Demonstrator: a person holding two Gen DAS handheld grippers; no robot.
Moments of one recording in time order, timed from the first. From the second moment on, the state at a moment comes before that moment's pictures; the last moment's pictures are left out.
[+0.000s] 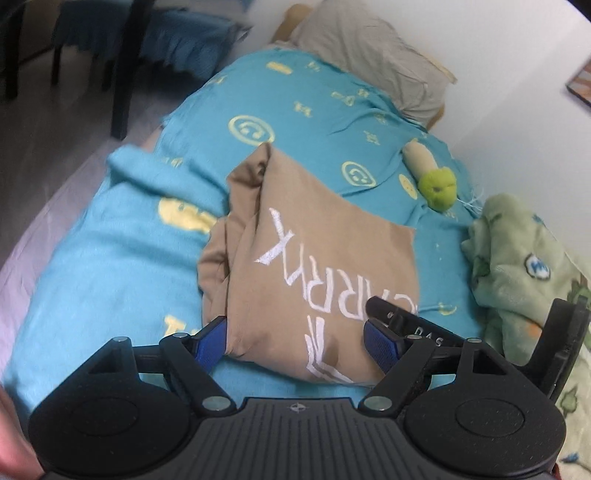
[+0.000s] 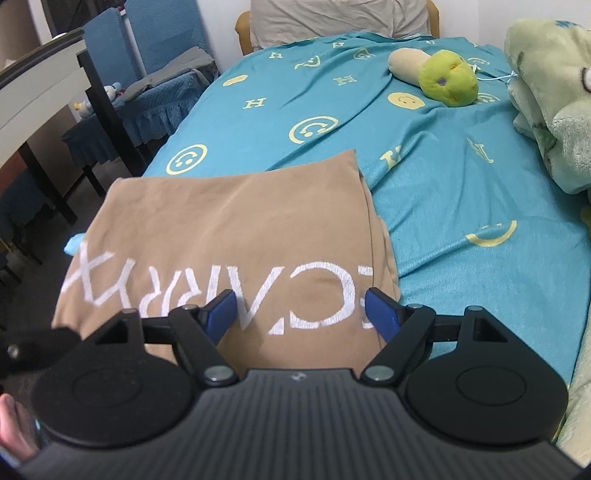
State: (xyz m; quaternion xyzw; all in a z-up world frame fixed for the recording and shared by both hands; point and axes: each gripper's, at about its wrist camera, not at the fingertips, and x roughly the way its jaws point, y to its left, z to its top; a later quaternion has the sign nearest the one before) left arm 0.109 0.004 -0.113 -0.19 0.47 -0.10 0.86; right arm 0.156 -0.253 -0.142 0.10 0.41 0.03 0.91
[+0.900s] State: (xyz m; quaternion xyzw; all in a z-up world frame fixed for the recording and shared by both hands) left arm 0.128 0.039 -0.188 -0.44 0.45 -0.01 0.78; right arm 0.164 -0.258 -0.145 0.13 0.41 0.01 0.91
